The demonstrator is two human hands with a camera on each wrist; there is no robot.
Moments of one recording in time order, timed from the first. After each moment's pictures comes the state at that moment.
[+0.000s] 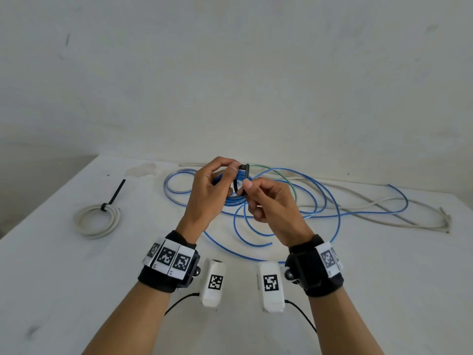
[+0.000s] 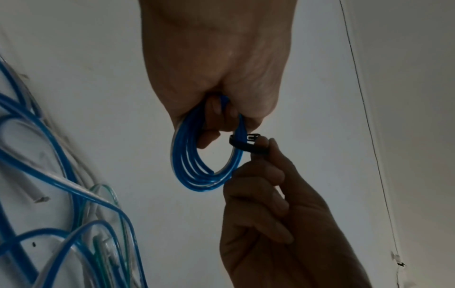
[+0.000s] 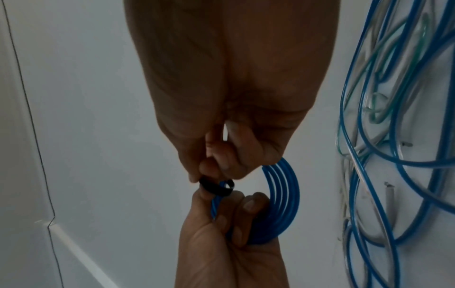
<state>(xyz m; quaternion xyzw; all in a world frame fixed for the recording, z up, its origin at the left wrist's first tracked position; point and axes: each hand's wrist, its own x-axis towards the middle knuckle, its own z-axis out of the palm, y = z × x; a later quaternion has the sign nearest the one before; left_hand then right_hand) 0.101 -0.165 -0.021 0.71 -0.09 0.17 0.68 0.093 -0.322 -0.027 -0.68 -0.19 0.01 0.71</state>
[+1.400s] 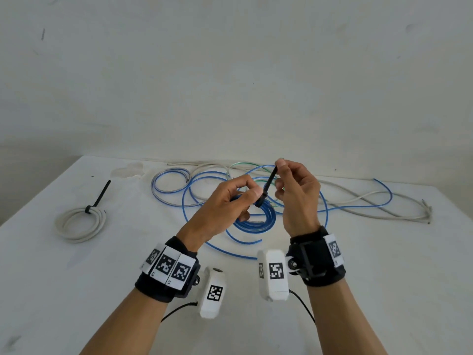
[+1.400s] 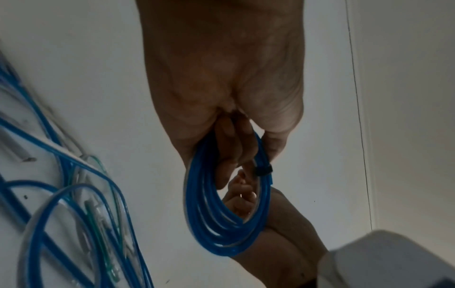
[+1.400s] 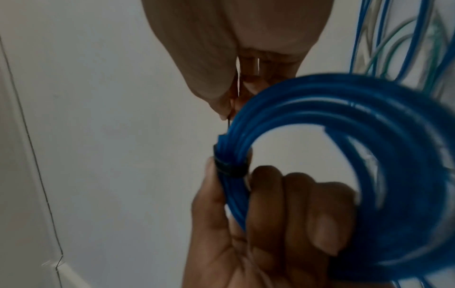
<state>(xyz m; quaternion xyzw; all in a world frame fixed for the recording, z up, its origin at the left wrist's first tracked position) 0.083 -0.191 -0.021 0.72 -0.22 -0.06 0.66 0.101 -0.351 -0.019 -0.59 0.01 -0.19 0.78</state>
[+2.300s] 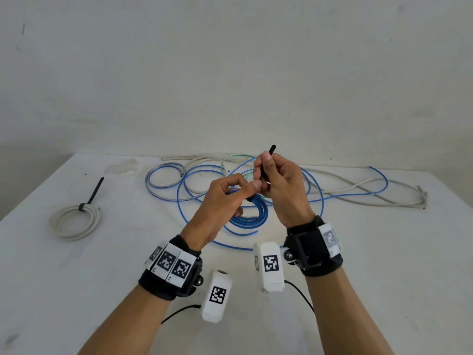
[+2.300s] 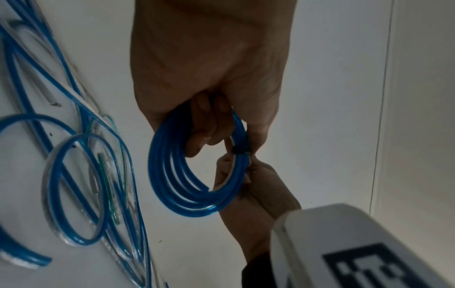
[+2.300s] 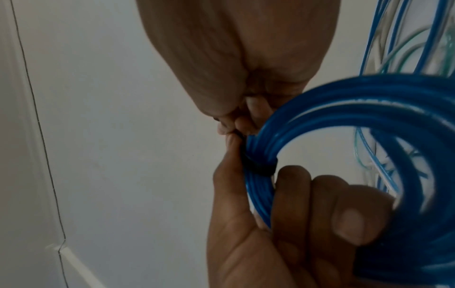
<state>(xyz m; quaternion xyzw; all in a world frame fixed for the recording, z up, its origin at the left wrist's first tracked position) 0.078 -0.211 -0.028 0.69 -0.10 -0.04 0.72 0.095 -0.350 -0.016 -0.65 -0.11 -0.09 0.74</state>
